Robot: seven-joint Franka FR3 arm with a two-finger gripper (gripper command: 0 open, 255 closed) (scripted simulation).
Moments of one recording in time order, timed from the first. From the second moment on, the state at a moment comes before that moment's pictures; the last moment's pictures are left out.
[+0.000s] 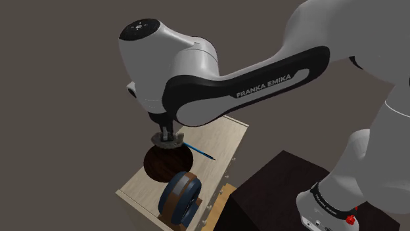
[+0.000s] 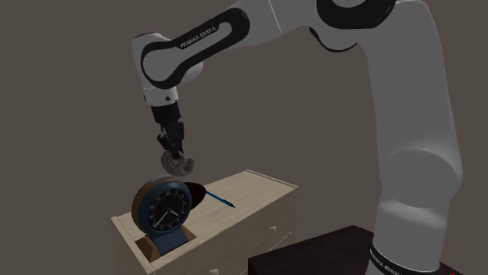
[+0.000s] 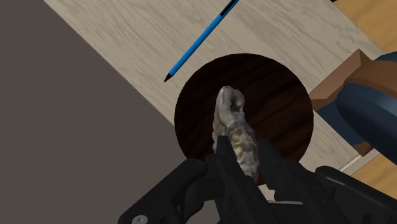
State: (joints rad) arm 0.46 0.25 0.39 -1.74 -0.33 1.90 -0.10
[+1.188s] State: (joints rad) arm 0.46 0.30 0.38 -1.83 -0.37 2.03 -0.05
